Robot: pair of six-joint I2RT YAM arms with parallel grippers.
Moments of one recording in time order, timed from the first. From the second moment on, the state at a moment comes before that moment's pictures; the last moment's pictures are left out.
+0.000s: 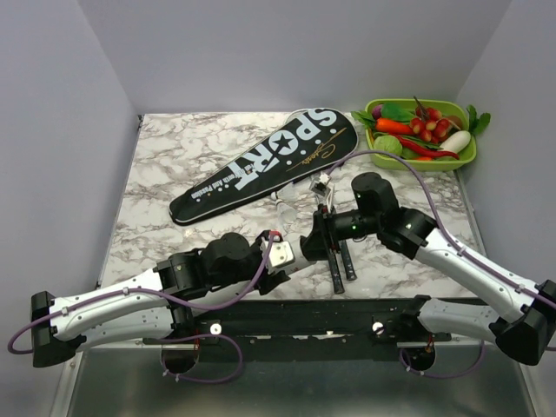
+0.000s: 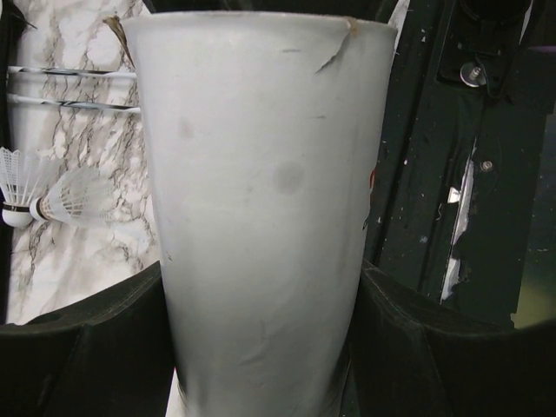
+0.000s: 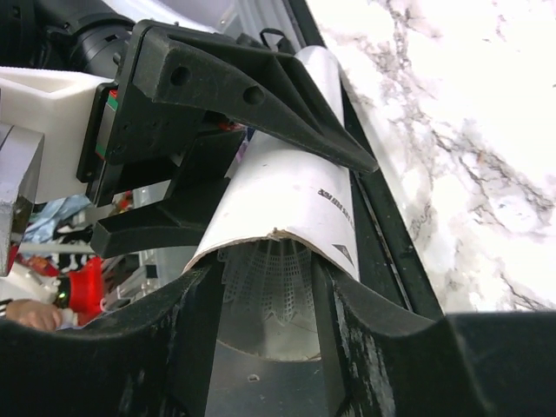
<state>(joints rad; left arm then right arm) -1.18 0.80 0.69 -0.35 0.04 0.11 0.79 1.10 0.95 -0.34 -0.79 0.47</state>
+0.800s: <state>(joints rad) -1.18 0.82 0.70 -0.33 0.00 0.10 0.65 1.11 1.22 -0.57 -0.25 0.59</state>
